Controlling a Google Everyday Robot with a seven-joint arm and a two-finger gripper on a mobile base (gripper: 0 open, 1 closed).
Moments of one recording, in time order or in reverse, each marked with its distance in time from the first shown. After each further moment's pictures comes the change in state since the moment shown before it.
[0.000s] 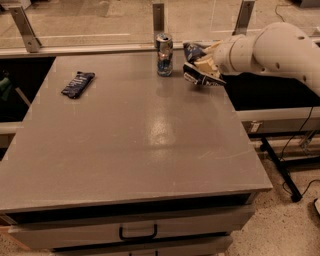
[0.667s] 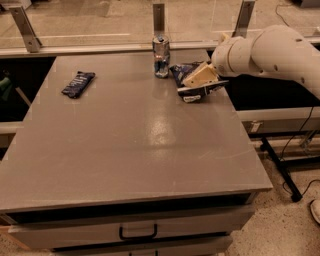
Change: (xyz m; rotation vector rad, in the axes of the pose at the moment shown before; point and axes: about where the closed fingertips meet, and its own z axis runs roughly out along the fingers) arm -0.002 0.009 0.004 -0.008 -0.003 0.018
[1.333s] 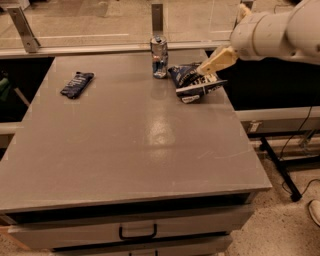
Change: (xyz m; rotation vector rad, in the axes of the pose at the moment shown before) arm -0.041 -0.028 -0.071 0.039 -0.055 -0.114
